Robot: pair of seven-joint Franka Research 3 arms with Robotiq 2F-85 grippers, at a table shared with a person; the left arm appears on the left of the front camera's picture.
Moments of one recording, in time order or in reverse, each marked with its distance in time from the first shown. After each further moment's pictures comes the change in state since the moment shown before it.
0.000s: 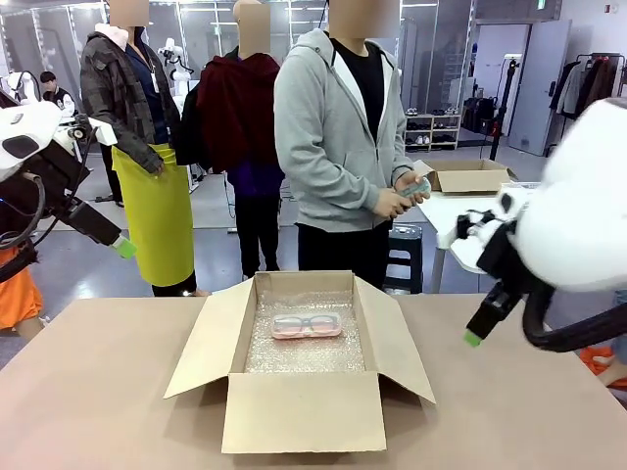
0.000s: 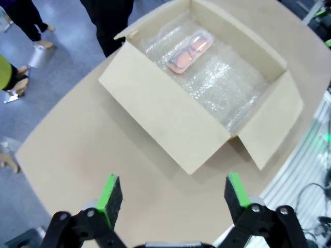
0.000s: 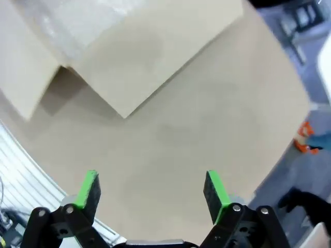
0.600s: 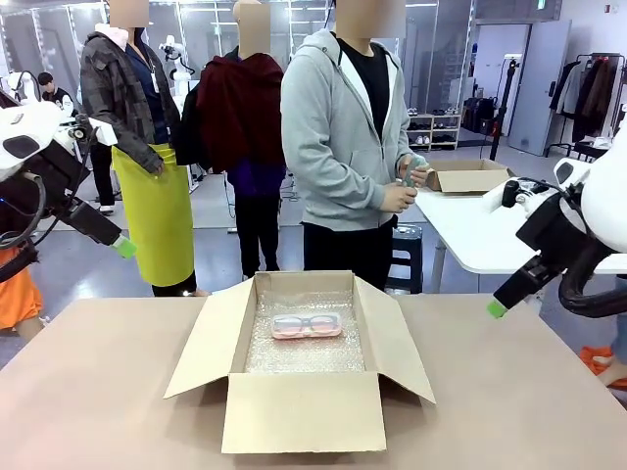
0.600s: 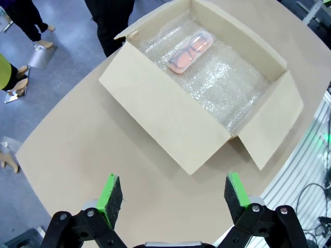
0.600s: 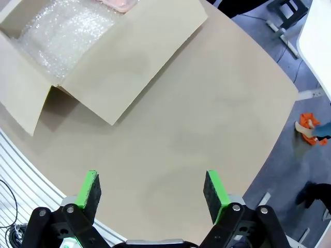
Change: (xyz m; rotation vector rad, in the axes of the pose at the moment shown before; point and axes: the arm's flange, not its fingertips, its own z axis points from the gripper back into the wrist) left arm 0.000 0.000 0.000 0.000 0.000 0.000; right arm -0.018 -0.032 0.030 0.012 -0.088 -0.112
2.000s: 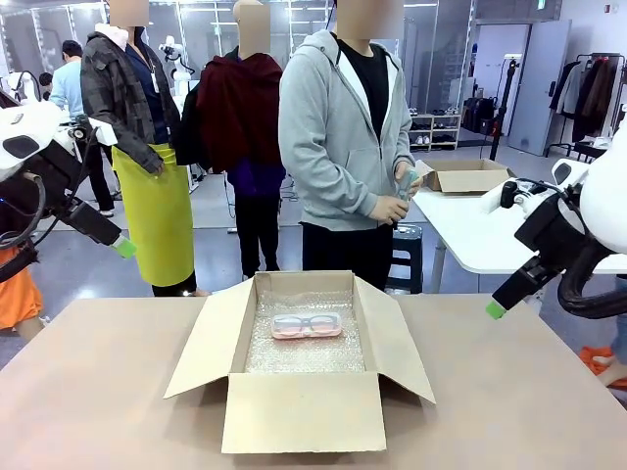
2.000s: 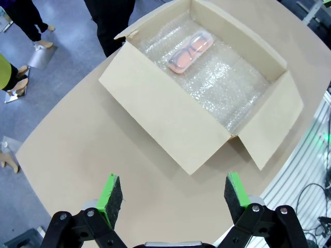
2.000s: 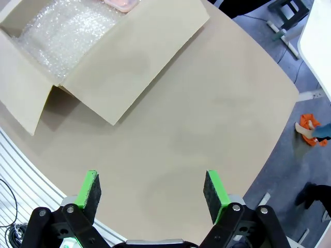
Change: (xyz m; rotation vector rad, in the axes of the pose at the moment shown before) left arm 0.000 0.000 0.000 0.000 0.000 0.000; right arm 0.001 0.002 0.000 0.002 0.000 0.005
